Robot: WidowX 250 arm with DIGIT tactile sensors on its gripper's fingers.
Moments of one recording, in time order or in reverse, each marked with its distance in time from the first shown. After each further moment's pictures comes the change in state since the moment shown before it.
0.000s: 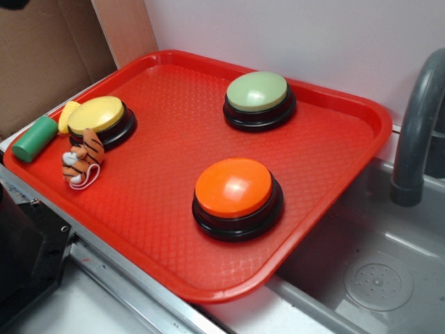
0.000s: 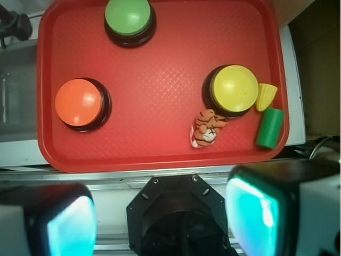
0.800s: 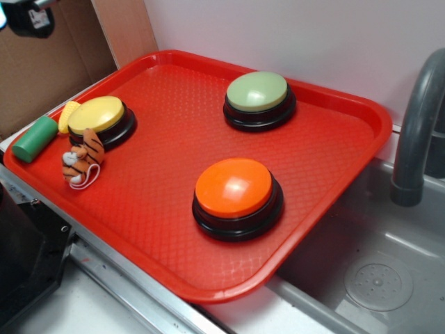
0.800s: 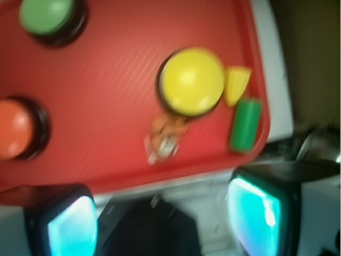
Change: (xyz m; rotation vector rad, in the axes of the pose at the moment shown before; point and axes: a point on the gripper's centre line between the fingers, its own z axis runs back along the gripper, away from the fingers) arm 0.041 0.098 -0.069 0.004 0.099 0.173
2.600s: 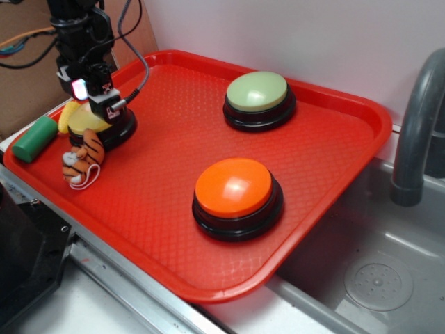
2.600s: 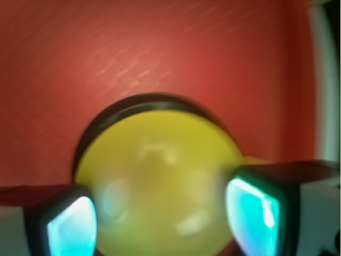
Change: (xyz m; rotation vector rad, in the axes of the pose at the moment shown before) arm 0.055 0.031 -0.118 0.138 0.014 -0.185
